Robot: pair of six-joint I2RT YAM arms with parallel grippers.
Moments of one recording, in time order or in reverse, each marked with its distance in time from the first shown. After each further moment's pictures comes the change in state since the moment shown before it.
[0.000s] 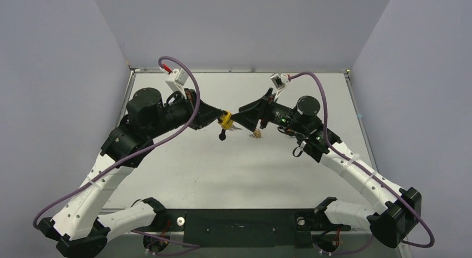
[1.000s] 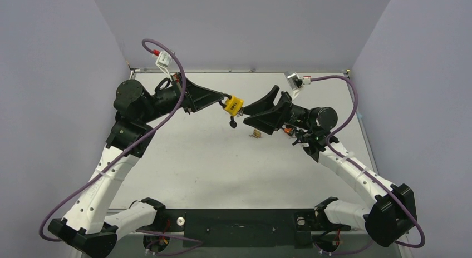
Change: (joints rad) left arm 0.218 0.040 -0.071 0.473 0.430 -0.402; right arm -0.146 0.006 -0.175 0.714 -0.355 0.368
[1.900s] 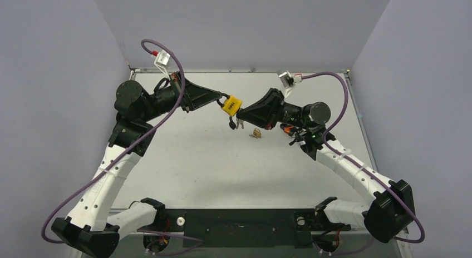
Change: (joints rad) left arm 0.047 0.007 -0.047 0.097 0.056 -0.076; right arm 0.036 0.034 0.050 -0.095 0.021 -0.067
